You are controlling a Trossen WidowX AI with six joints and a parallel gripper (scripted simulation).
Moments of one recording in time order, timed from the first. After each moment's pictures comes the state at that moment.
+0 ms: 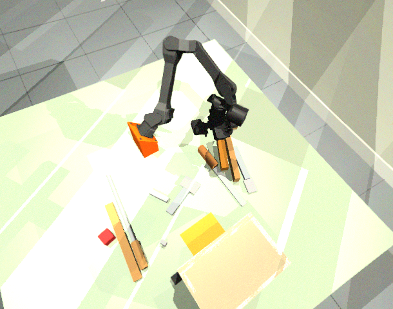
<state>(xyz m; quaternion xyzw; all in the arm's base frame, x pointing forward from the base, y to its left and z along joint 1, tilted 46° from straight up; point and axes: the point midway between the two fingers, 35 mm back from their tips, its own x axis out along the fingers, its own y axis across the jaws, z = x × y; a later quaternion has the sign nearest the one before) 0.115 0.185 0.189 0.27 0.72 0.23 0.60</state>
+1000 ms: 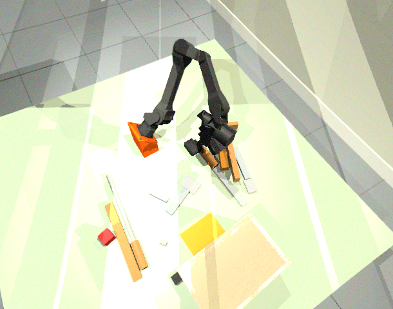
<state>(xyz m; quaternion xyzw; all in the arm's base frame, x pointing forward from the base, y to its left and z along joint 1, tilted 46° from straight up) 0.147 0.175 0.133 0.19 0.66 0.36 0.62</state>
